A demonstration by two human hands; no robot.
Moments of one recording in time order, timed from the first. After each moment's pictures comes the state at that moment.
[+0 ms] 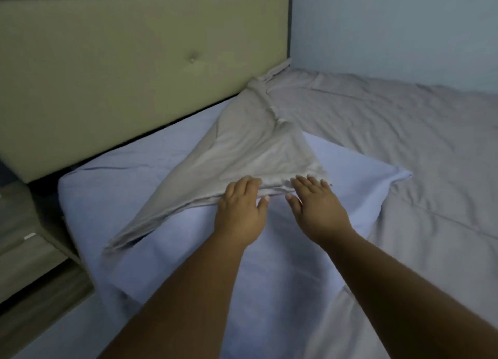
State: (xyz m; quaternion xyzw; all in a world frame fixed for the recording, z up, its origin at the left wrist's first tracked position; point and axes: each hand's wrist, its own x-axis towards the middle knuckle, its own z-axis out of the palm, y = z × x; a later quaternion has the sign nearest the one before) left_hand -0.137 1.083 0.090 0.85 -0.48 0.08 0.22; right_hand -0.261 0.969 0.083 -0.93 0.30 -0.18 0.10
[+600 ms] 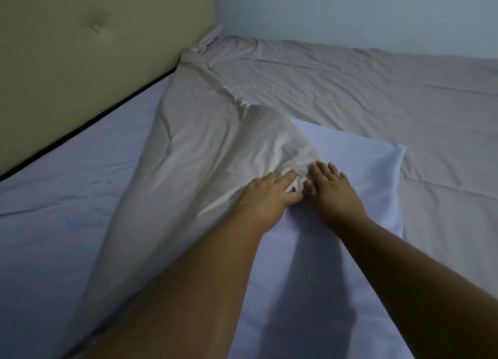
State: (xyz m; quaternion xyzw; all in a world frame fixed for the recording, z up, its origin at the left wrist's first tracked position) left_hand -0.030 0.980 0.076 0.62 -0.78 0.03 -0.02; right_hand -0.177 0.920 0.058 -0.83 0.54 -0.11 0.13
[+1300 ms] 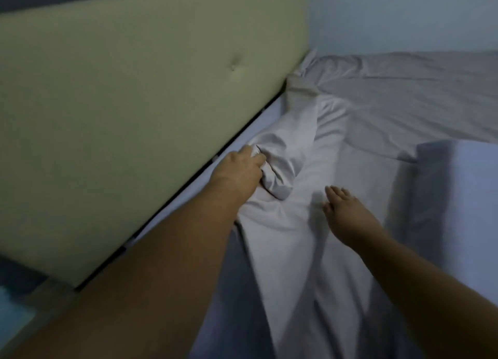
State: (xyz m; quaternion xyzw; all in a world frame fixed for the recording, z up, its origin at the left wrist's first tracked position) left_hand 0.388 1.081 0.174 0.75 -0.64 0.12 -0.10; right_hand 0.180 1.014 0.073 -0.85 0.47 -0.08 0.21
